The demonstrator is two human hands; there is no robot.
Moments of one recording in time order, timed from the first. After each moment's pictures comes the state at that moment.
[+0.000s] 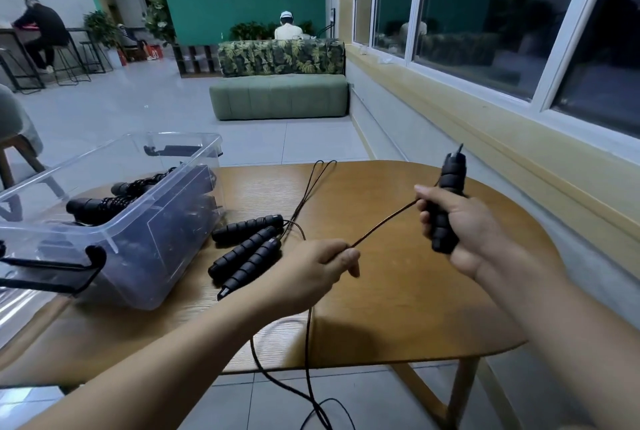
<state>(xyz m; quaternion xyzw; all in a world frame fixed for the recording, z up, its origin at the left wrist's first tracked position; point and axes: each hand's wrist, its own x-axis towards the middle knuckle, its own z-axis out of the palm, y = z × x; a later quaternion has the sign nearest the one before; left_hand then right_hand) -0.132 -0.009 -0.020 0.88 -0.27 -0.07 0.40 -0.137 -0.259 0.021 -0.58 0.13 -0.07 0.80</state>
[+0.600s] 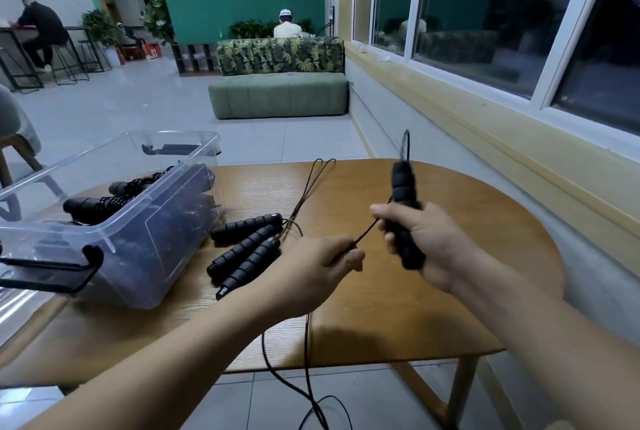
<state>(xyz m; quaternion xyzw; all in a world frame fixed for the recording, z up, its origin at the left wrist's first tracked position) -0.136 -0.013 -0.014 0.90 -0.31 0.02 0.30 -0.142 -0.223 0.010 -0.63 0.06 0.02 0.78</state>
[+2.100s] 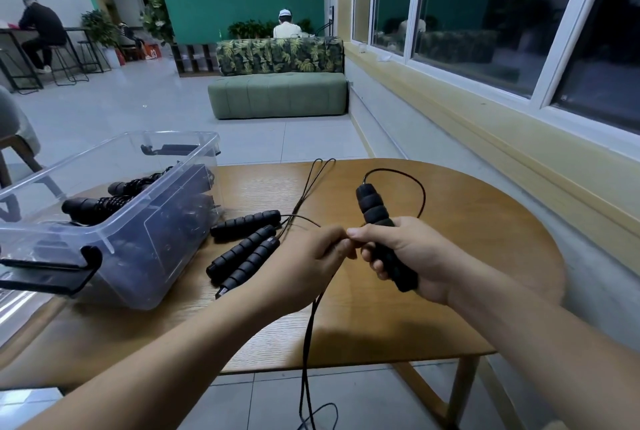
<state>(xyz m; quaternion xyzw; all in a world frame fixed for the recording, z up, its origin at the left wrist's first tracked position) -0.134 -0.009 -0.017 0.88 -0.29 0.04 0.37 -0.158 -0.209 0.012 -0.67 0.01 0.16 0.72</state>
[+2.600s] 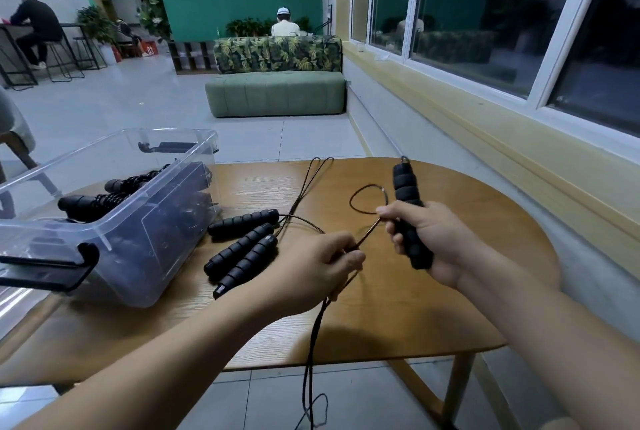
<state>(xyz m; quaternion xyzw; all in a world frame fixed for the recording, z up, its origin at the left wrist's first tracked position) -0.138 -0.017 -0.018 0.86 -0.30 -0.03 0.40 -0.147 -0.233 0.014 -0.64 0.07 0.05 0.76</state>
